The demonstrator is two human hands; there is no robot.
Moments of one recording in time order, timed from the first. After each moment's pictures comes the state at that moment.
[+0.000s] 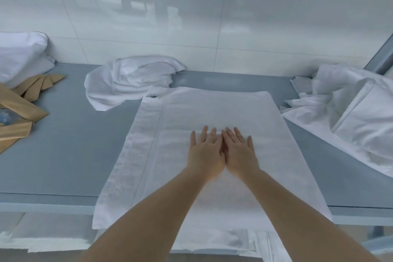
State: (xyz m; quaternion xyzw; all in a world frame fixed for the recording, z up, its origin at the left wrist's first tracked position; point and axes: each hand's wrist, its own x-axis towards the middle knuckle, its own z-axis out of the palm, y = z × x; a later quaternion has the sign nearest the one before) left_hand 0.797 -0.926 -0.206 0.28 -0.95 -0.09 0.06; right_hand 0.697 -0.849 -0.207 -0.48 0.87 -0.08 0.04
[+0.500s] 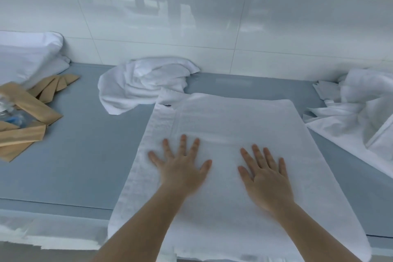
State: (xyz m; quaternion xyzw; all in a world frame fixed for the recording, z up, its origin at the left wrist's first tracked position) left_hand 0.863 -0.983 -0.225 0.47 -0.88 -0.08 -0.01; right_hand 0.703 -0.826 -0.216 -0.44 0.90 0.00 0.06
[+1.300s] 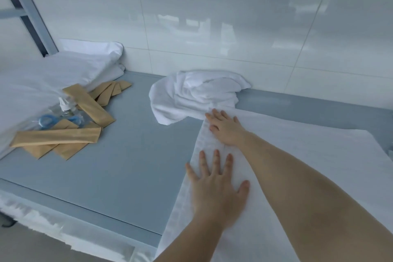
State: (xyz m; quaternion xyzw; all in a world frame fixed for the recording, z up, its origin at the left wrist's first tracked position) left_hand 0.893 -1.014 -0.231 0.48 -0.87 -0.07 0.06; right_hand 0.746 -1.124 -0.189 -0.65 0.75 -0.03 0.13
